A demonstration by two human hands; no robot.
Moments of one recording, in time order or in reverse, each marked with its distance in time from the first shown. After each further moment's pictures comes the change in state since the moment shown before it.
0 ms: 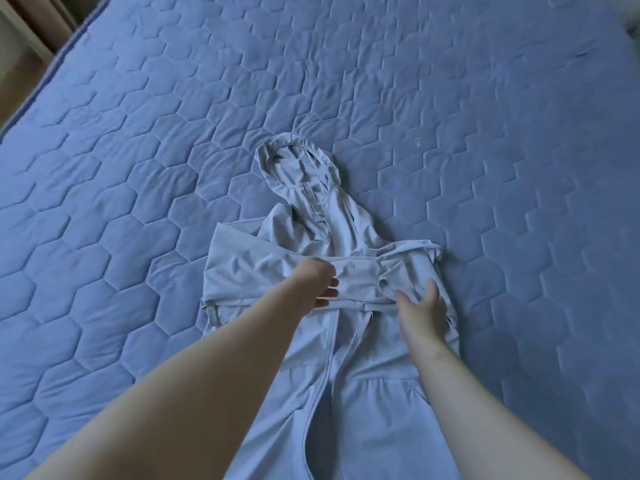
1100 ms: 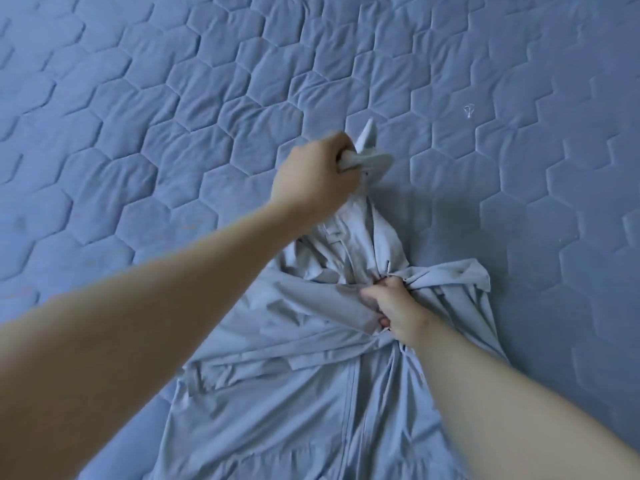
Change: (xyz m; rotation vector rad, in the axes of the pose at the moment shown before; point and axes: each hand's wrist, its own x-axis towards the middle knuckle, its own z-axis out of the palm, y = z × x) left_hand 0.114 0.129 -0.028 0.753 0.419 0.874; right_hand 0.133 -0.032 0.124 0.140 -0.526 0.178
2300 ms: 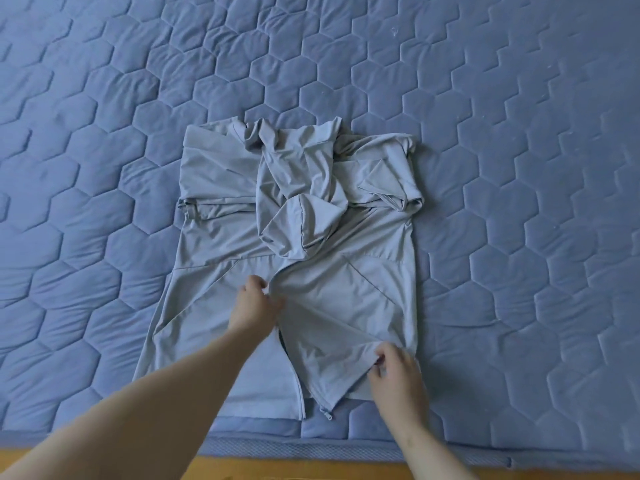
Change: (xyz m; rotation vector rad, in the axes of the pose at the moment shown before) left_hand -0.376 -0.052 0.073 -0.084 -0.301 -0.673; right_hand -0.264 0.302 -0.034 -0.752 0.421 -0.328
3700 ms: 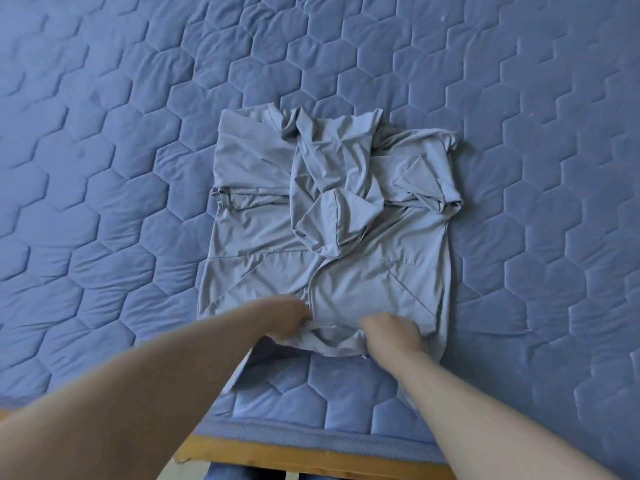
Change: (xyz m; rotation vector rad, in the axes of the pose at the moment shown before) left_hand 0.000 0.012 -0.035 1.026 -0.735 0.509; right_hand 0.048 -0.080 -0.020 -0.532 -0.552 -0.372
